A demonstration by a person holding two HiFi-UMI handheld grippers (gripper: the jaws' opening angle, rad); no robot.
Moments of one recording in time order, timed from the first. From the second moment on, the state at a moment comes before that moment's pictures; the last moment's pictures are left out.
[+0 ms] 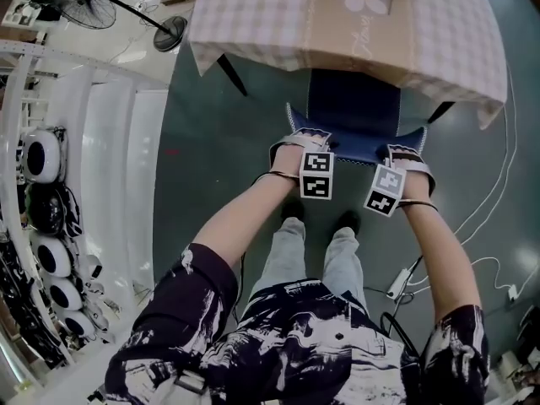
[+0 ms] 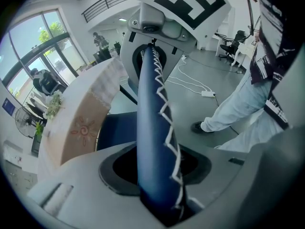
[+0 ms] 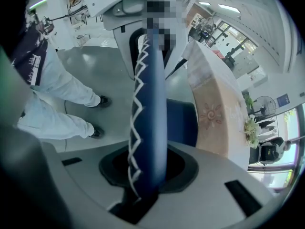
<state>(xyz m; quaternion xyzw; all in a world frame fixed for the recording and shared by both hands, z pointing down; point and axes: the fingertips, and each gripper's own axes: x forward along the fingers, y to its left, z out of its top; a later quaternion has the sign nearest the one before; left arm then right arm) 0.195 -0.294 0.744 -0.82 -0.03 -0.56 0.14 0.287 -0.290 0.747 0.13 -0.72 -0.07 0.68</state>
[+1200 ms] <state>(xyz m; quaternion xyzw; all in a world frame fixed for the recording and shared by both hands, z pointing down) 0.148 -0.045 0.744 -0.81 -0.05 -0.57 0.12 0.241 -0.037 0.749 0.11 -0.72 -0.04 0.68</state>
